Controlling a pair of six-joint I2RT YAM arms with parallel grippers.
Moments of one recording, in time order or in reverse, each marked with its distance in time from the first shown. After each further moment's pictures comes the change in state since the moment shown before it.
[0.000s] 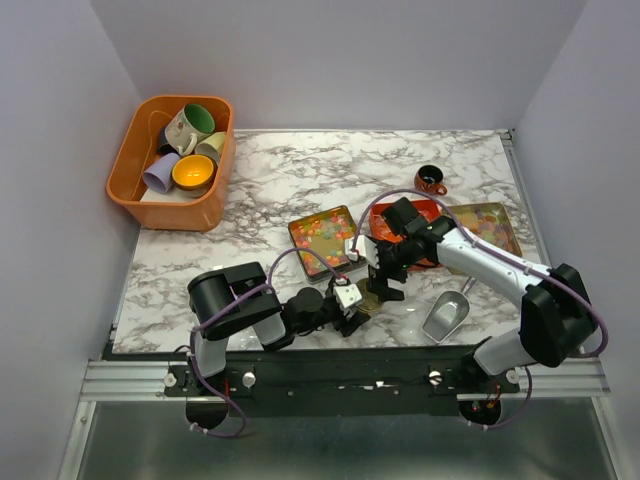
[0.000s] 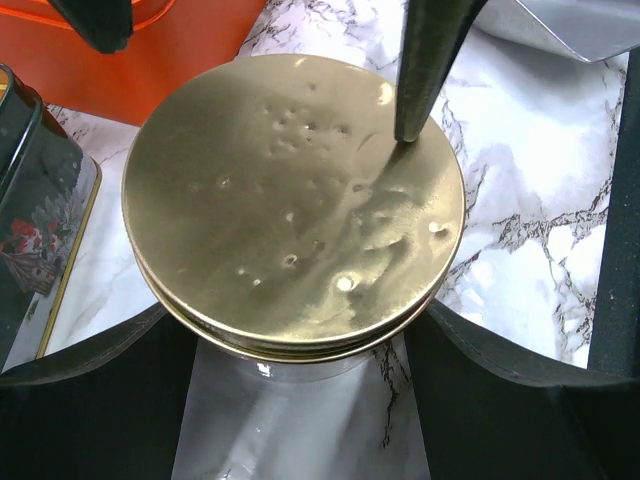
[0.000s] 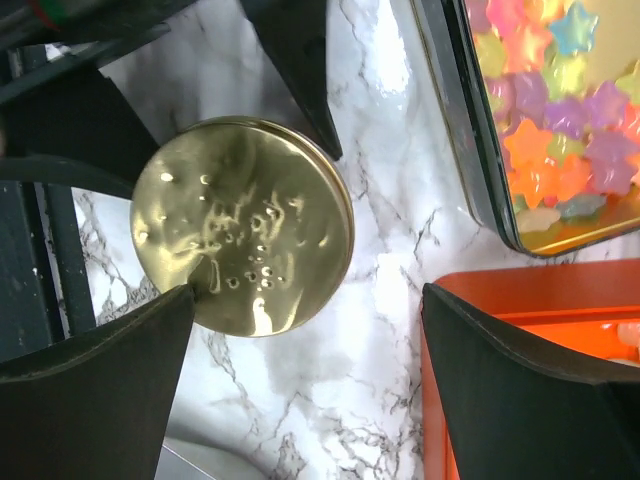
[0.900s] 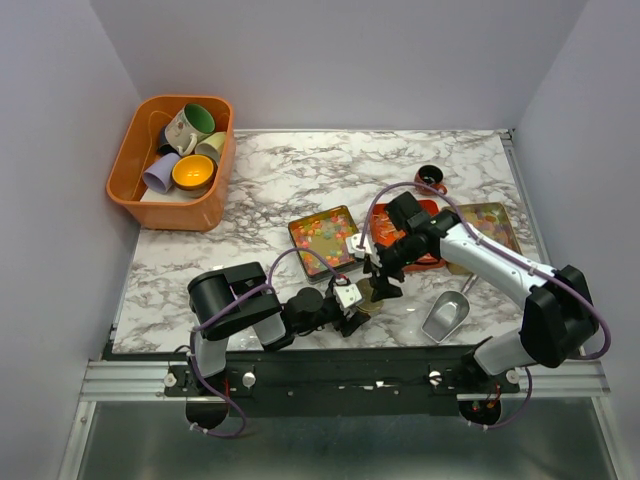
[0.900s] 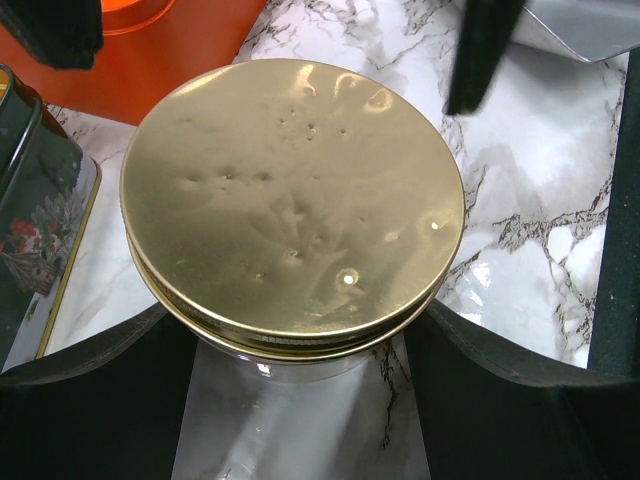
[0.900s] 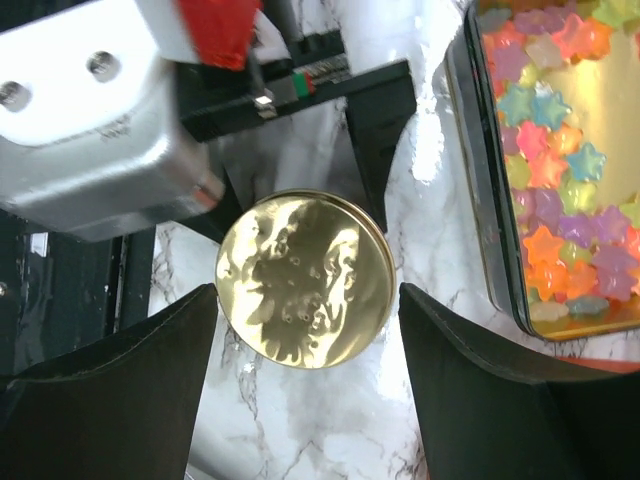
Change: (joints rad) left arm 0.000 0.000 0.000 -0.001 0.000 0.000; right arm -0.045 0.008 0.055 -0.074 -0.236 -0.099
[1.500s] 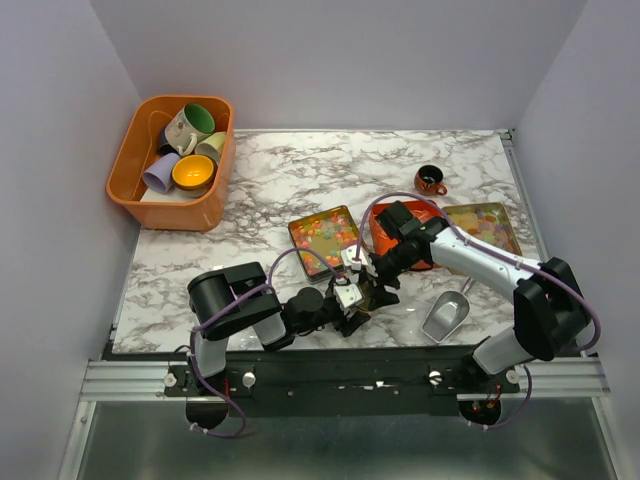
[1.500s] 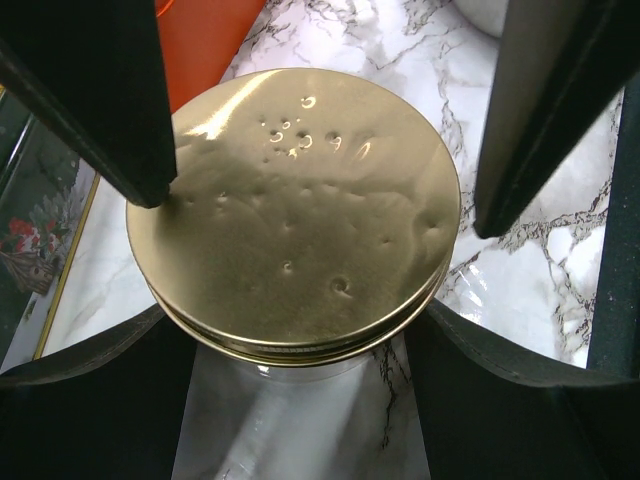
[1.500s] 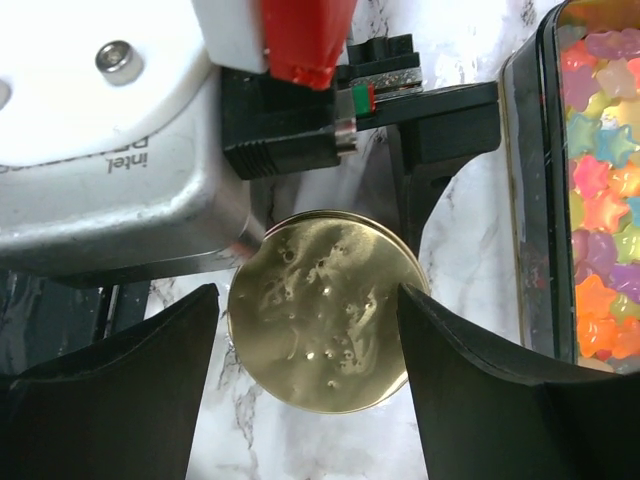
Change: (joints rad) left arm 0.000 0.000 0.002 -0.004 -0.002 -0.005; right arm 0.046 0.048 -0.051 0.034 -0.025 -0.077
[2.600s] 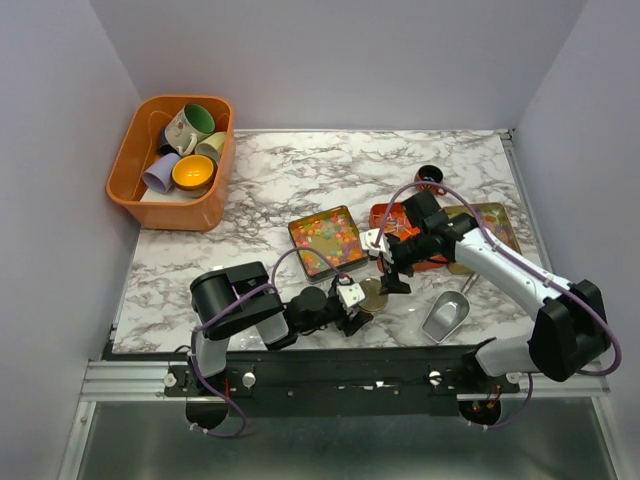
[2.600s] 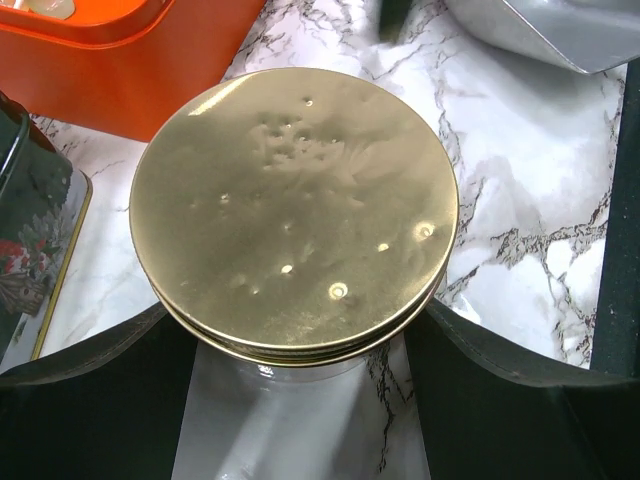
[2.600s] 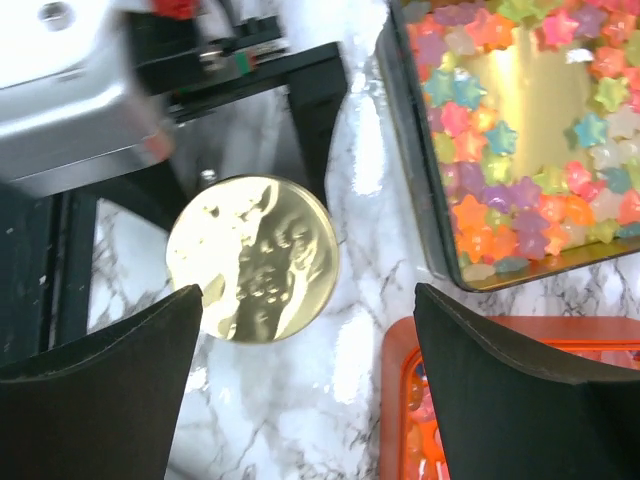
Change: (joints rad) left arm -0.005 0.014 0.026 -0.011 -0.002 0.004; right arm -0.117 -0.112 -0.008 0.065 0.014 0.022
